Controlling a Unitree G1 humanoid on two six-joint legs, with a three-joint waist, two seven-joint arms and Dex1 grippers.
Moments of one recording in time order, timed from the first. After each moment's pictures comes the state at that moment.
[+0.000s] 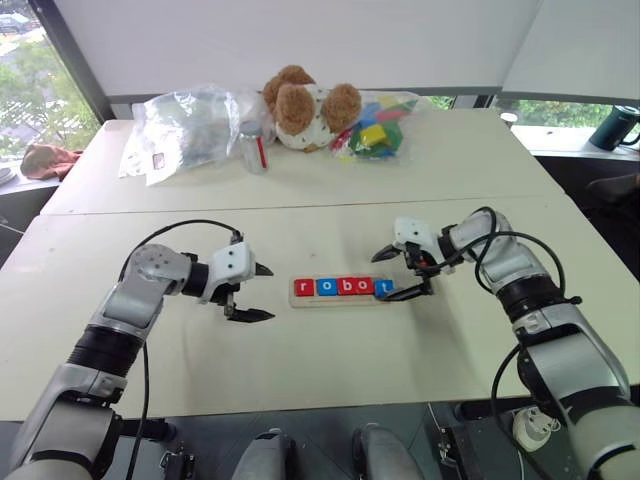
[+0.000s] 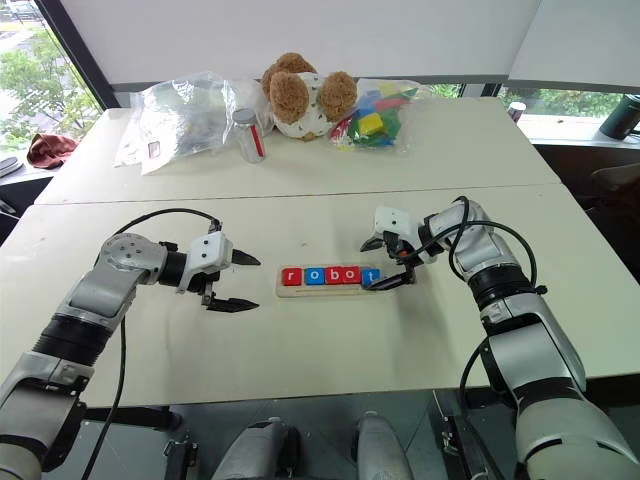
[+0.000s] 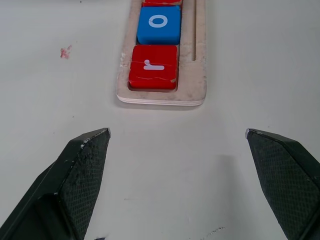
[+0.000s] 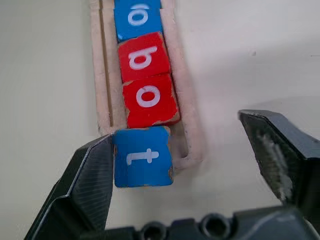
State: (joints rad) left arm -0.57 0.69 -0.21 0.24 -0.10 0.13 -1.32; right arm -0.91 -0.61 0.29 0.68 -0.06 -0.04 1.45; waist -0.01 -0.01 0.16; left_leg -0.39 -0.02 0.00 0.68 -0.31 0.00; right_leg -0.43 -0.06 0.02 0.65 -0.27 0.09
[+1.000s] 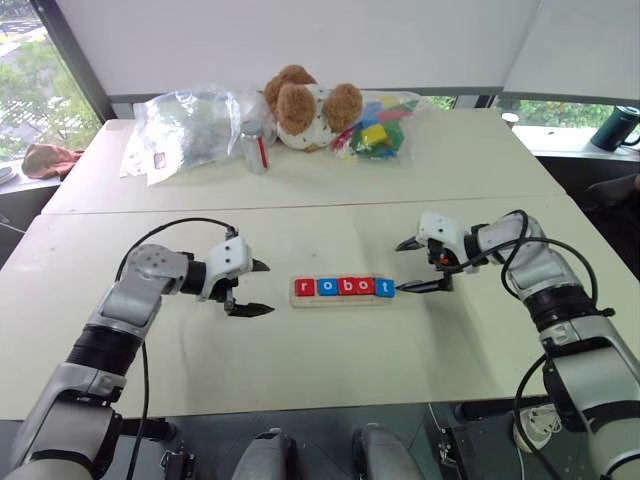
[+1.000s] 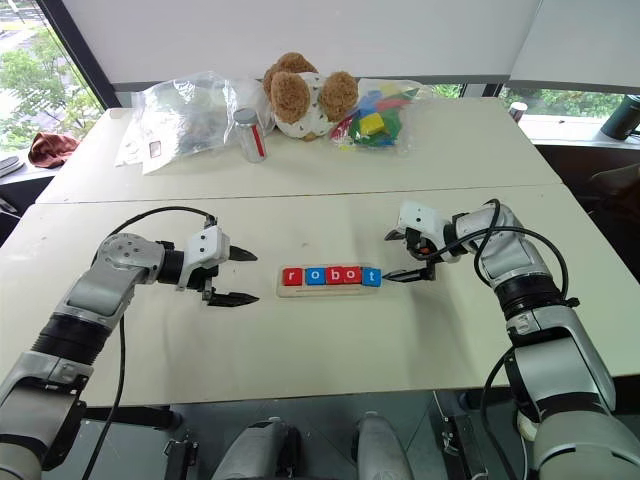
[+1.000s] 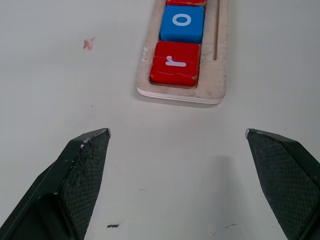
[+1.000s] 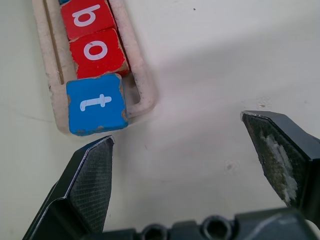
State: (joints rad) left arm -0.57 0.69 -0.19 0.25 -0.12 0.17 -1.27; right arm -0.83 -0.68 0.25 0.68 -0.07 -0.07 1.31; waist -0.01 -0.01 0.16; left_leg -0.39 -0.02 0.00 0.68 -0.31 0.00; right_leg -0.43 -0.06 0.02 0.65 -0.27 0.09
